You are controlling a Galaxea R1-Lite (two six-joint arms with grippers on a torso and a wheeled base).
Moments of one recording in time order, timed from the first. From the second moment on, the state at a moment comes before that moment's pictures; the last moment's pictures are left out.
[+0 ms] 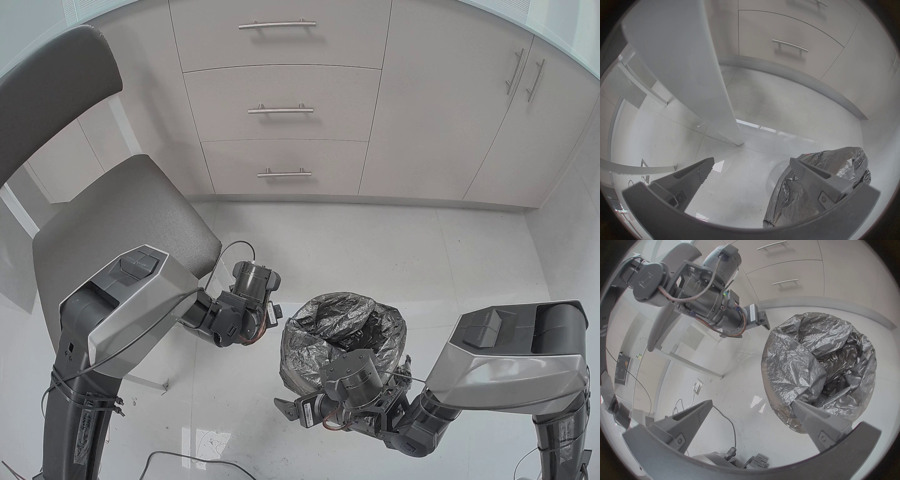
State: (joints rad) left arm -0.48 2.52 -1.47 -0.26 0.36 -0.58; right arm 0.85 2.38 -0.82 -0.98 -0.12 0.34
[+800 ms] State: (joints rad) left arm -0.49 2.52 -1.47 -0.26 0.36 -0.58; right arm 0.59 2.44 -0.95 -1.06 -0.40 -0.06
